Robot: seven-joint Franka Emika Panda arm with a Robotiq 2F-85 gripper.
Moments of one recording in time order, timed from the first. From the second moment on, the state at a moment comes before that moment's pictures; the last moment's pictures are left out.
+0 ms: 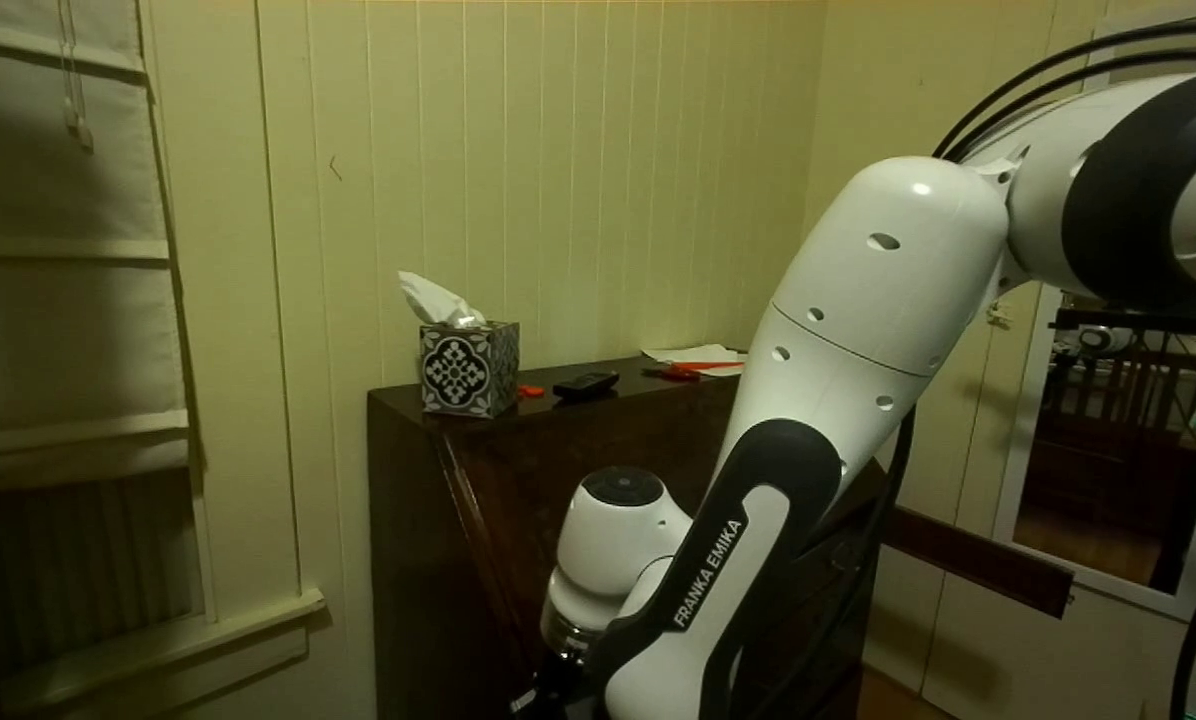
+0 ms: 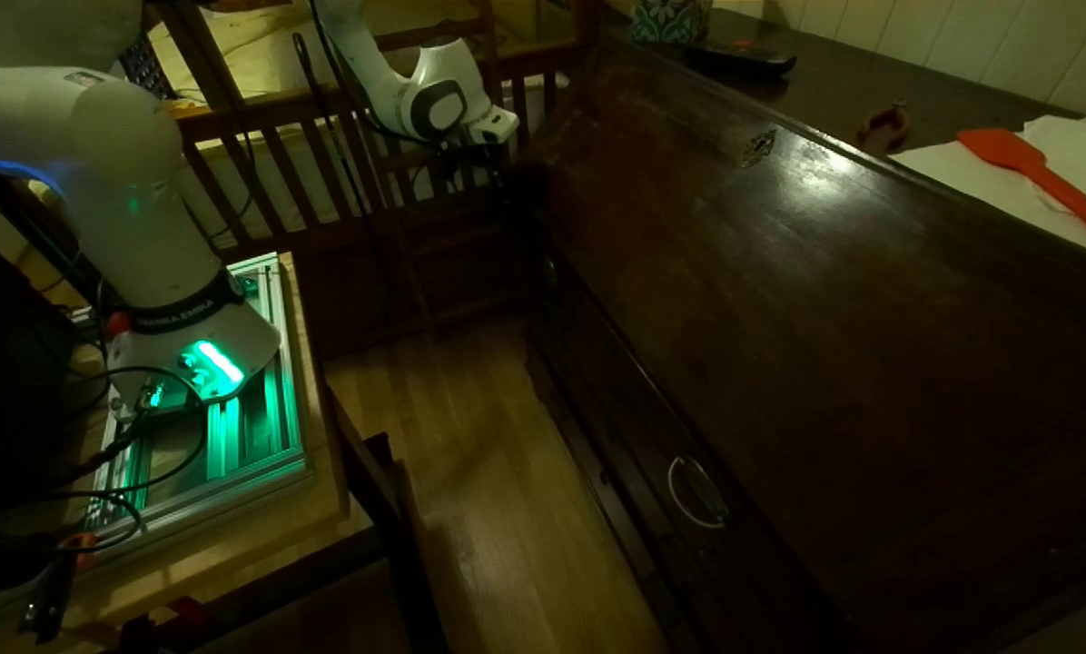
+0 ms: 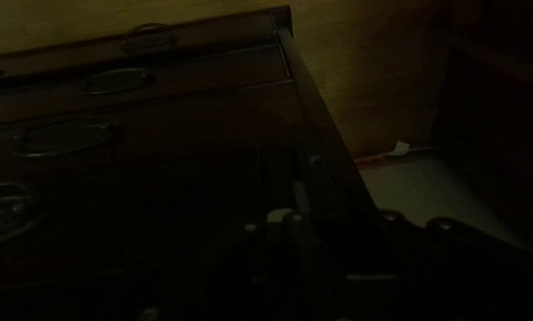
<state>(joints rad) 0.79 0.73 -0.28 -2.09 0.22 3.02 0.59</state>
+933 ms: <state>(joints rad) 0.74 0.69 -0.23 -2.09 0.22 2.92 0.58</state>
